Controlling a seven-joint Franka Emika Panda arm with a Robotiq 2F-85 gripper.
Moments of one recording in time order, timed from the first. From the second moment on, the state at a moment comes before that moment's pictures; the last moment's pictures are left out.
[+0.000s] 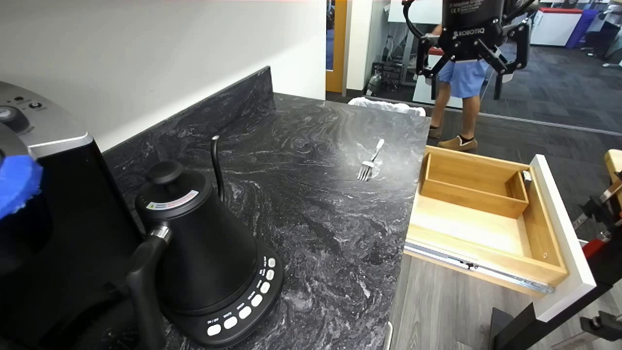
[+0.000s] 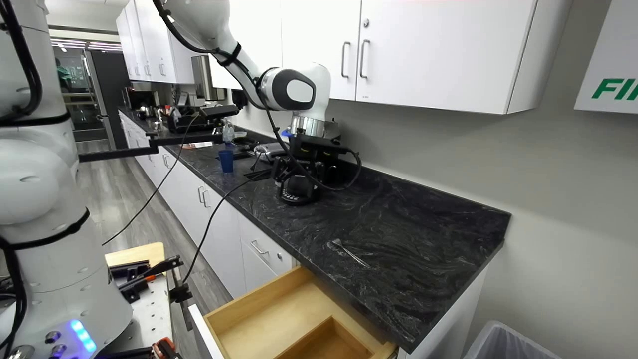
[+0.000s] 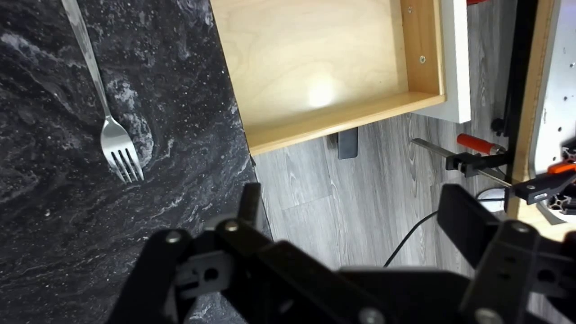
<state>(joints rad) 0.08 0.08 0.01 -2.20 -0.05 2.07 -1.39</state>
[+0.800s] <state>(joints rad) 0.05 0.22 0.02 -2.15 -0.12 2.24 -1.42</state>
